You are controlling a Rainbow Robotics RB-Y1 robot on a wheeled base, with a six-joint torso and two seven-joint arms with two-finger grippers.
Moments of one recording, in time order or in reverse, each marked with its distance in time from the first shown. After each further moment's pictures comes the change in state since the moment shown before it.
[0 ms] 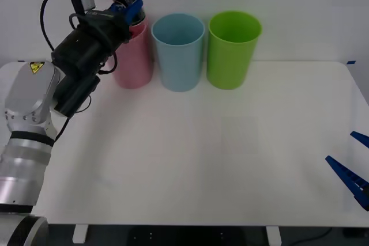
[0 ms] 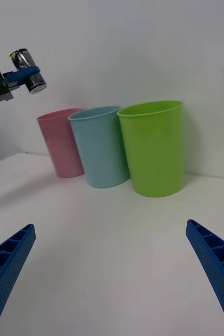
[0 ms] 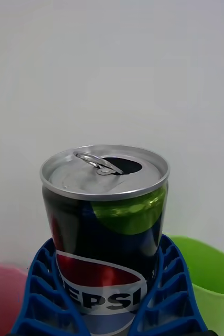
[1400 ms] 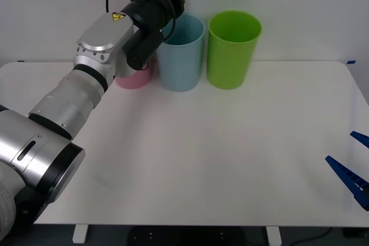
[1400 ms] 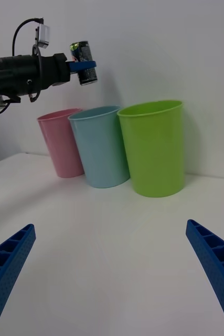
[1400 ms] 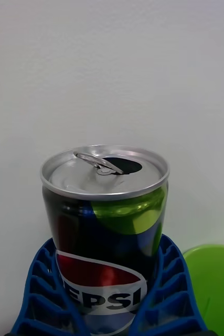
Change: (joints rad) right arm 0.000 0.000 0.000 0.000 0.000 0.000 0.000; left arm -0.494 -0.055 -0.330 0.573 0.120 0.353 -0.132
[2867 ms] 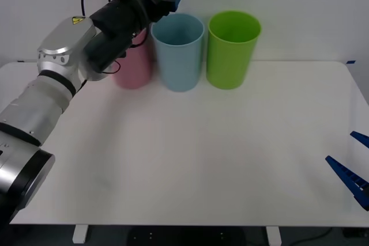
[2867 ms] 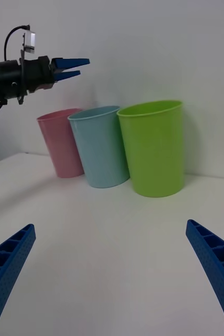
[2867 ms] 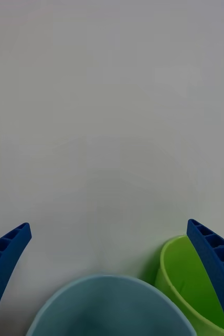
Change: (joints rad) right arm 0.000 0.000 0.000 0.000 0.000 0.000 0.000; left arm 0.111 0.153 -0.001 -0.114 0.233 -0.223 -0.037
